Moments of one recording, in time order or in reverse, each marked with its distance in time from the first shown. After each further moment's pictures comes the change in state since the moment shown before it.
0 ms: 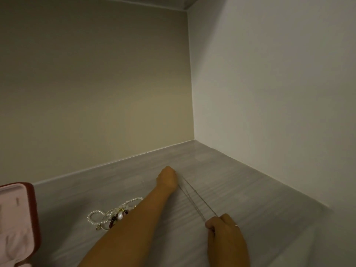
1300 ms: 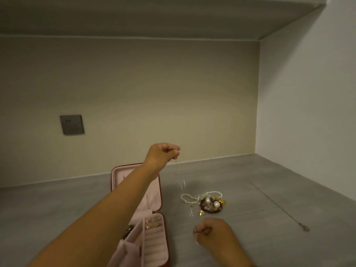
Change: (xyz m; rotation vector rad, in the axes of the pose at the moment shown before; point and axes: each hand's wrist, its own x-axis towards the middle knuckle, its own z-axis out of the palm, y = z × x) left_hand -0.163 -0.113 -0.272 -0.752 0.252 0.114; right_hand -0.056 -0.189 0.009 0.465 -0.702 0.102
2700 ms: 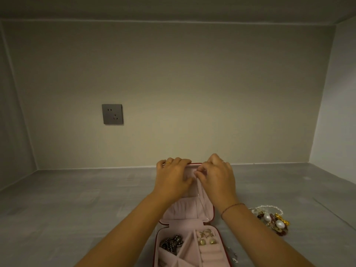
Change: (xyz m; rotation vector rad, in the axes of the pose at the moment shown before) left_hand -0.008 -0.090 -0.102 1.132 0.138 0.265; right_hand 0.132 -0.130 0.084 -0.414 0.589 -0.715
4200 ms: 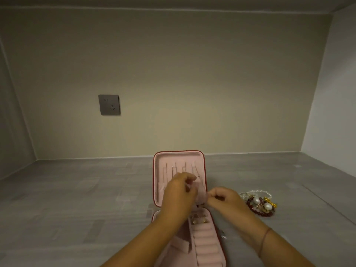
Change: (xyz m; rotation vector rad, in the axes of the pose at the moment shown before) left_hand -0.073 0.045 0.009 -0.633 0.005 -0.221; right_hand -0.079 0.002 -0.066 0.705 -0.546 0.619
